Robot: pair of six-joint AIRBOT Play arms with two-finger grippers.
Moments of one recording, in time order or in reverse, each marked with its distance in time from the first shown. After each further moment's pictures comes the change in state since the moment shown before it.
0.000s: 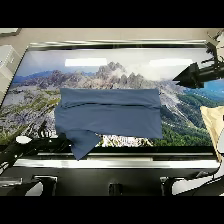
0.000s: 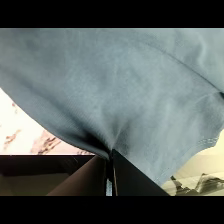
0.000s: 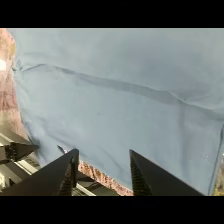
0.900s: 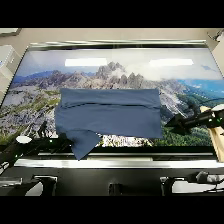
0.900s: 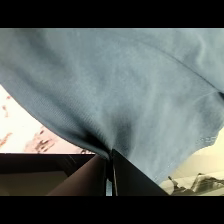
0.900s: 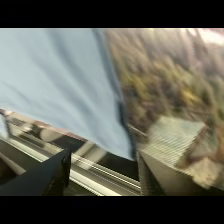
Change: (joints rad) left arm -0.010 -0.002 0.001 -0.033 -0.007 -0.011; right arm -0.128 0.160 -0.920 -0.228 -0.214 -0.198
